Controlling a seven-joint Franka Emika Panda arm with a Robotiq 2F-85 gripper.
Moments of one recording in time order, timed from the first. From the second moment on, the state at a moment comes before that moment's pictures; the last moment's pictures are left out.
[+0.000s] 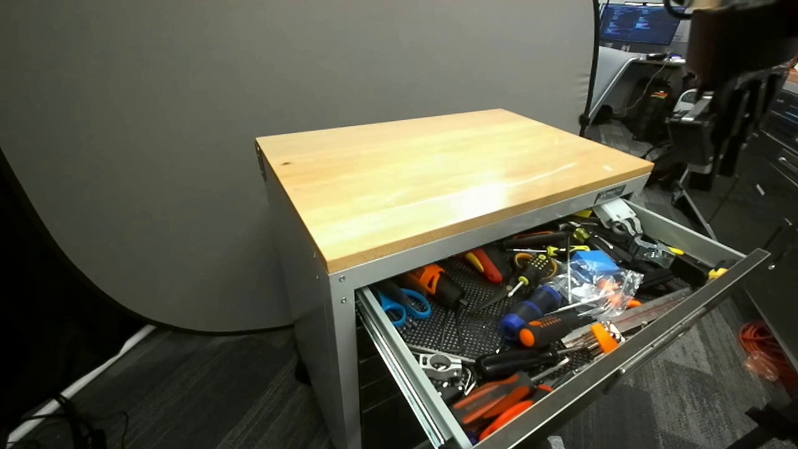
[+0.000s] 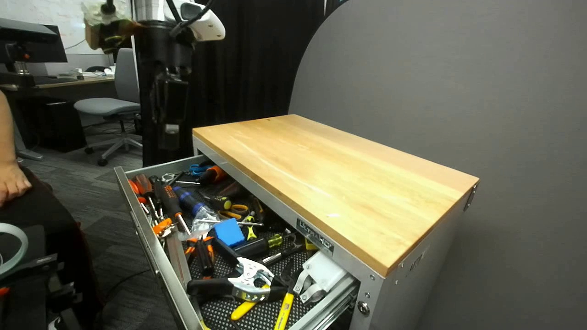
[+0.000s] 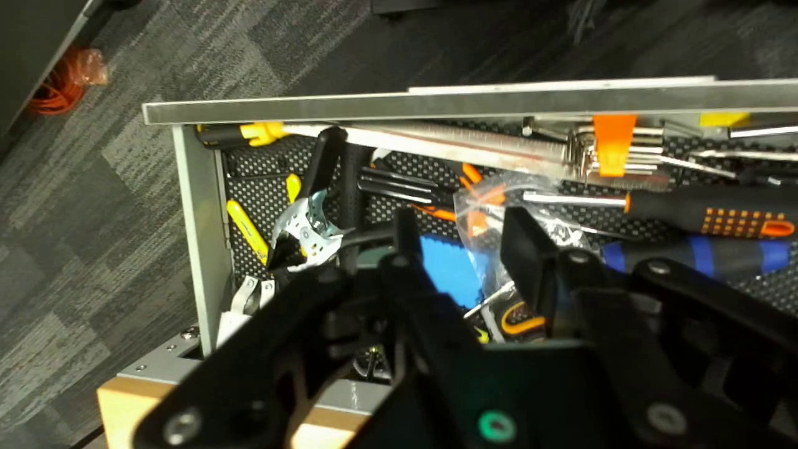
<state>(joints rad) 0.16 -0.17 0.08 -2.37 -0.29 1.94 0.40</state>
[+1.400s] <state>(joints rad) -0.02 0.02 0.04 -2.73 -0.33 2.26 0.47</state>
